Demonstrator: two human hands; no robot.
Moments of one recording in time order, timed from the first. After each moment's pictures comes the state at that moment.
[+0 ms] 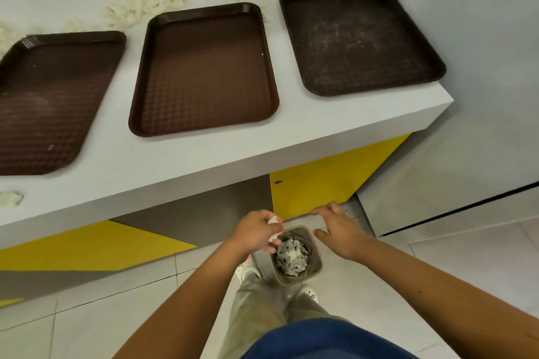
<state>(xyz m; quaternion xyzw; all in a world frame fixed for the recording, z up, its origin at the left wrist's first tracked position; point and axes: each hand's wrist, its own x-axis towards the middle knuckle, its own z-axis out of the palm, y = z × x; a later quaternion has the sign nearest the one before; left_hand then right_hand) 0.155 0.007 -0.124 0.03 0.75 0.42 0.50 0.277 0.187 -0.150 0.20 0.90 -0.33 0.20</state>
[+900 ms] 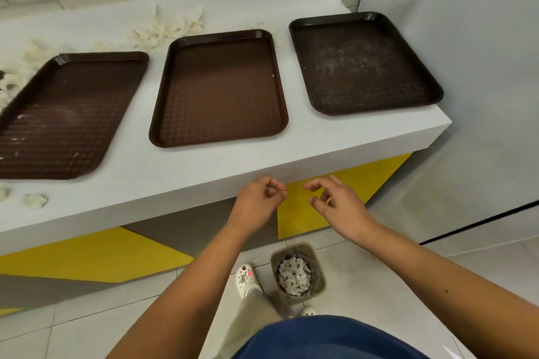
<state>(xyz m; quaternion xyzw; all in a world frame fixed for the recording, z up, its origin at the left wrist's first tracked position) 0.118 0.022 -0.059 0.20 0.81 0.47 0.28 0.233 0.187 -0.066 0.16 0.90 -0.41 -0.05</state>
